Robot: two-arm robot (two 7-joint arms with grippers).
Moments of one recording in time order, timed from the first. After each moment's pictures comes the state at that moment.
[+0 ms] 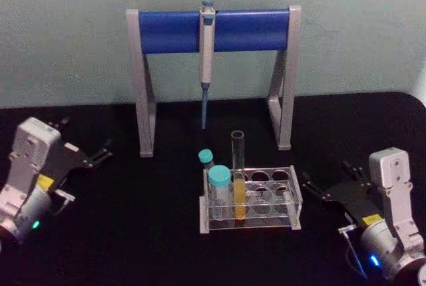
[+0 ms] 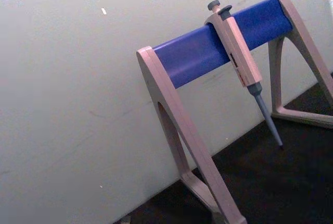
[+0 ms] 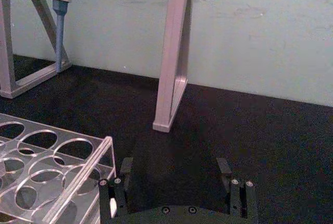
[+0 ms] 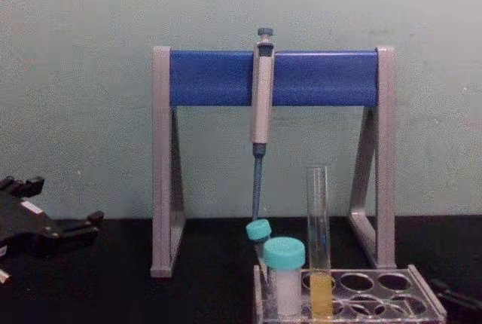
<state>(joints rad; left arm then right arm) -0.20 0.60 0.45 -1.41 -0.25 -0.12 0.03 -0.01 0.26 -0.18 -1.46 0.15 -0.02 0.11</state>
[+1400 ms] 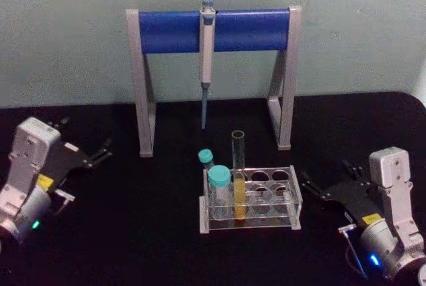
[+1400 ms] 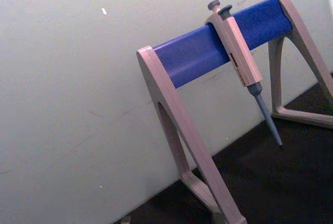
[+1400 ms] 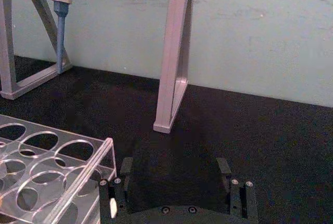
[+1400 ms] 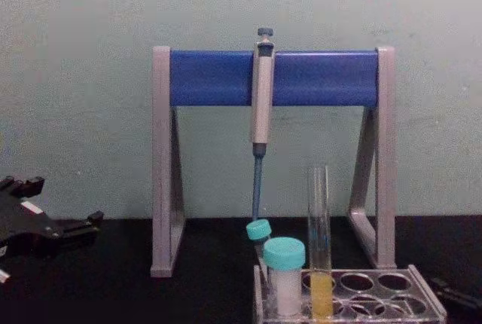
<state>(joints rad) -0.20 0.60 0.45 -1.41 -0.25 -0.12 0.03 -0.01 0.27 -0.18 -1.46 0.16 -0.02 0.11</state>
